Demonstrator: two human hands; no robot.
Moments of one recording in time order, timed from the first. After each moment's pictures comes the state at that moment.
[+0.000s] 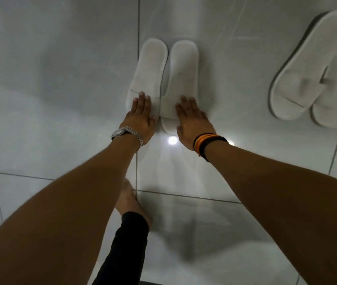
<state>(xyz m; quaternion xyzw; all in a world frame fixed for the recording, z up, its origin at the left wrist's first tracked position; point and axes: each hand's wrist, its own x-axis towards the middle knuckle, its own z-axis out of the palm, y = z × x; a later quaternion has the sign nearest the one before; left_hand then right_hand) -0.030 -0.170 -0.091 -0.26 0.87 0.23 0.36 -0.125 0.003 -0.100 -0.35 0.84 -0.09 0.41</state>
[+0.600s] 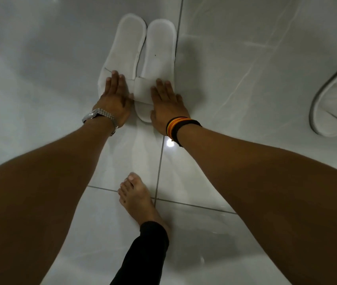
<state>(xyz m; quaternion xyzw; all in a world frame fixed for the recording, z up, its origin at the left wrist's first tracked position) 0.010 -0.323 -0.096 -0.33 0.87 0.23 0.28 -0.087 -0.168 -0.104 -0.38 0.82 -0.10 0.41</state>
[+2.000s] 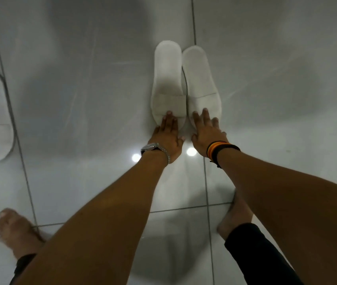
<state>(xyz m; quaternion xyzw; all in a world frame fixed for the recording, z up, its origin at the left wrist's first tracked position) -0.232 0.214 -0.095 -0.07 0.89 0.25 0.38 -0.300 0.358 -0.084 -0.13 0.90 -0.03 0.41</state>
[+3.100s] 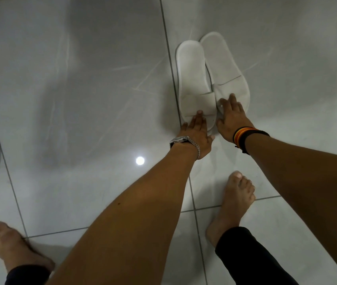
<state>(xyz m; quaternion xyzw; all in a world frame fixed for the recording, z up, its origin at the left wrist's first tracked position) -0.307 0.340 -0.092 0.01 0.87 0.23 0.43 -0.382 0.477 -0.094 -0.08 0.92 -0.12 0.35</state>
